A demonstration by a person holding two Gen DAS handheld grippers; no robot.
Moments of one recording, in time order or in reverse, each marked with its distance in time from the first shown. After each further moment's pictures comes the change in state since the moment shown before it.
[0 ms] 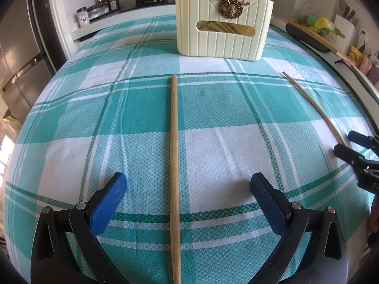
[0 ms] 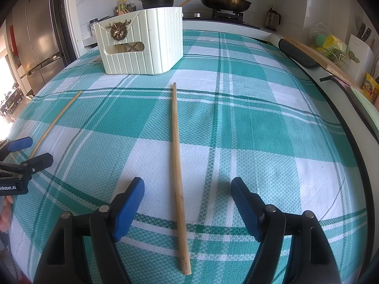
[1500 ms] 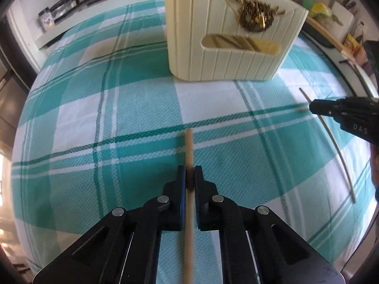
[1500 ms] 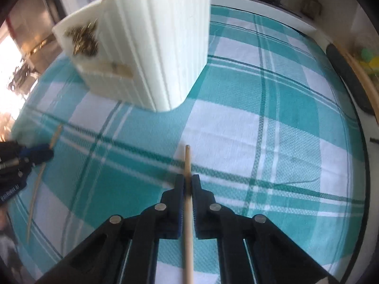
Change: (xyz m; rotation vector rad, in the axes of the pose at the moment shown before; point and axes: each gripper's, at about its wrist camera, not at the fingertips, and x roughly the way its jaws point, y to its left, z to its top) left arm 0.043 0.022 0.102 0.098 0.153 -0.110; right arm 0.080 0.011 0.132 -0.066 0.217 0.098
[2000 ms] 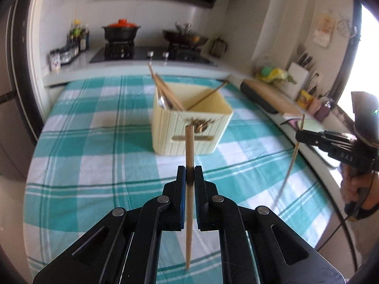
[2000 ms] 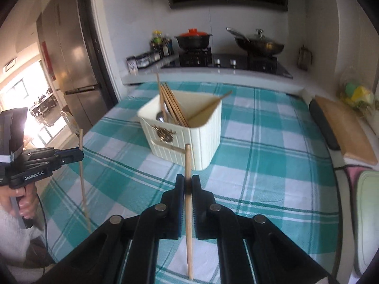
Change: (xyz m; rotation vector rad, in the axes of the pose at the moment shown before) left arm -0.162 0.014 -0.011 -0.029 -0.382 -0.212; right arm -0.183 0.018 -0.031 -0.053 -0.378 0.105
